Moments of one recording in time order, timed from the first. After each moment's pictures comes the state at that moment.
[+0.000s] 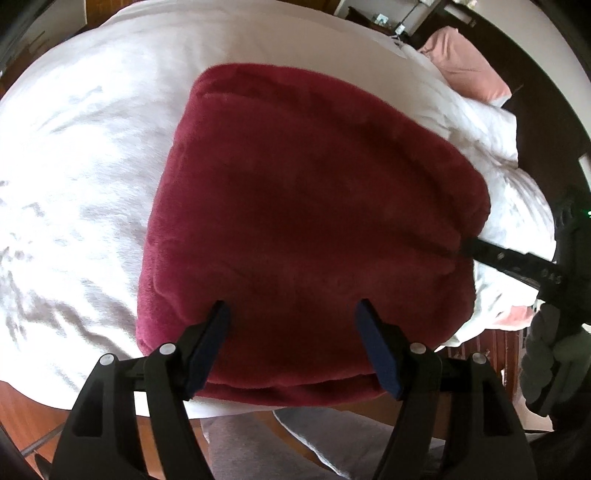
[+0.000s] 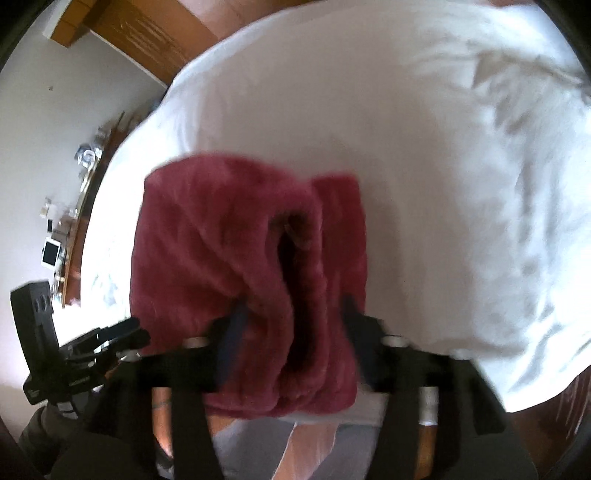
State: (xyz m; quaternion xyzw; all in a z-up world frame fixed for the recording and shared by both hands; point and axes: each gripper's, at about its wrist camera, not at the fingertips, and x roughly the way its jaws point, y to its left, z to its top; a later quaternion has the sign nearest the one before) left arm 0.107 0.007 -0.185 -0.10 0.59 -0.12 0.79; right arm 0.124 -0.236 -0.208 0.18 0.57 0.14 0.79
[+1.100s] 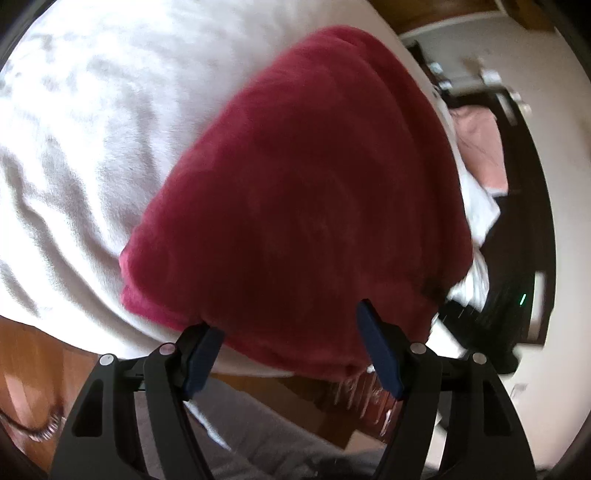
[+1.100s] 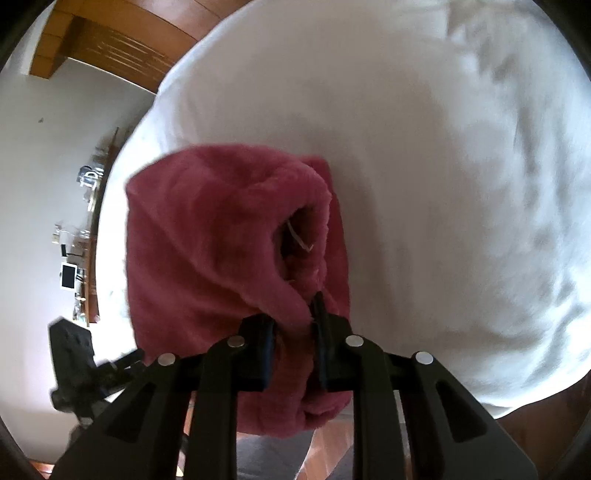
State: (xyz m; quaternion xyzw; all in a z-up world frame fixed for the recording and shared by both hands) left arm 0.088 0.078 -0.226 -0.36 0.61 -0.10 0.69; right arm 0.143 -0.271 -0.252 0.25 0.61 0.14 0.74
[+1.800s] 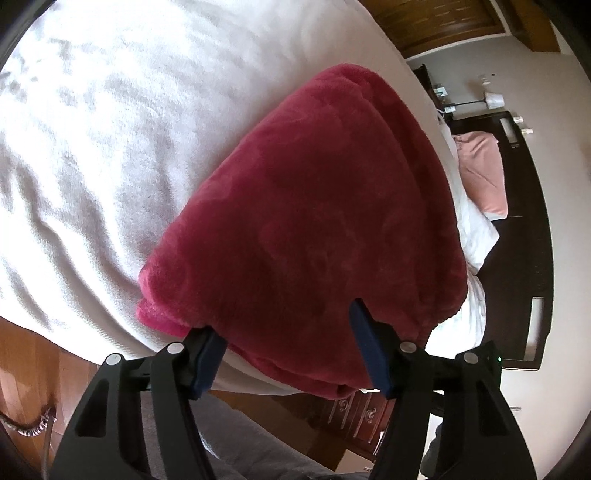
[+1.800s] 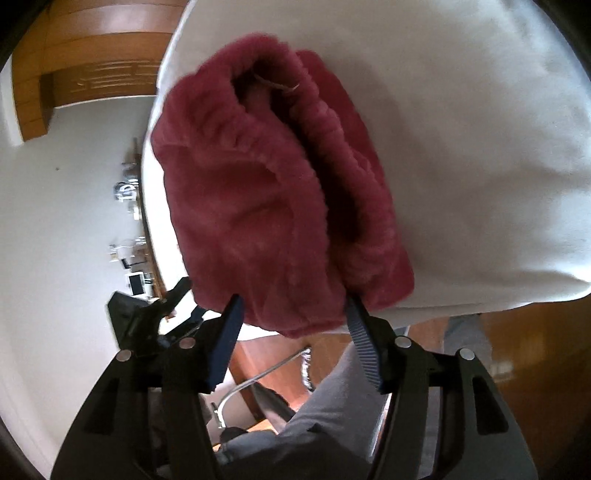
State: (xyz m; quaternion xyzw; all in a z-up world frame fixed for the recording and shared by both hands) left arm 0.087 0.098 -0.212 -0.37 0.59 -0.08 0.71; right arm 0.106 -0.268 -0.269 0.40 0.66 0.17 0.61
